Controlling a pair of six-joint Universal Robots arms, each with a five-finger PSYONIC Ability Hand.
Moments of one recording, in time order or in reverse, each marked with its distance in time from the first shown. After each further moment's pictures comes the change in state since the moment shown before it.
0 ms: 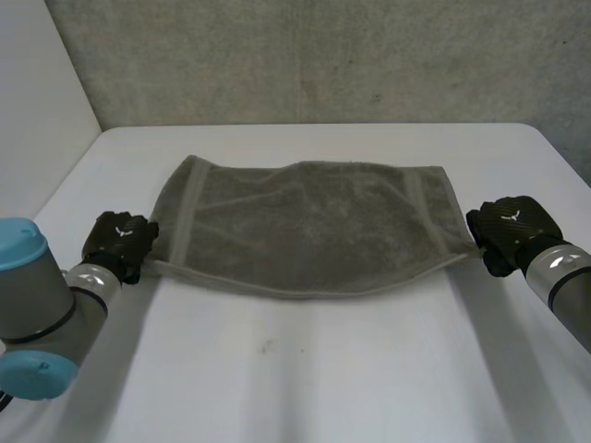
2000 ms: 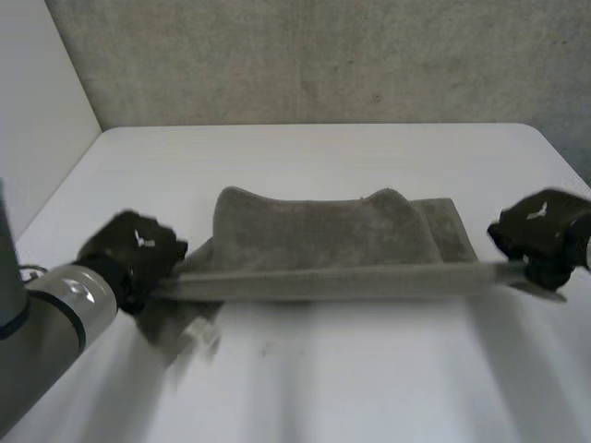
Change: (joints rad) left arm -0.269 0.362 0.137 -0.719 -0.147 0.161; right arm -0.019 -0.146 -0.269 0.736 -0.007 -0.355; left_hand 0.016 0.049 0.049 0.050 0.044; right_hand 0.000 -0.006 0.000 0.000 -0.006
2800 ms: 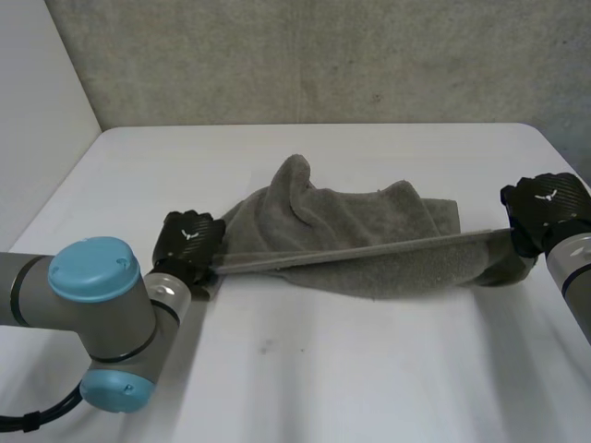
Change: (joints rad) left arm -0.018 -0.471 -0.036 0.798 -0.010 -0.352; right arm 0.022 0.057 0.312 -0.835 0.171 0.346; left_hand -0.512 -0.584 -0.583 -0.584 -0.567; right_hand 0.000 0.000 -0.004 -0.005 -0.009
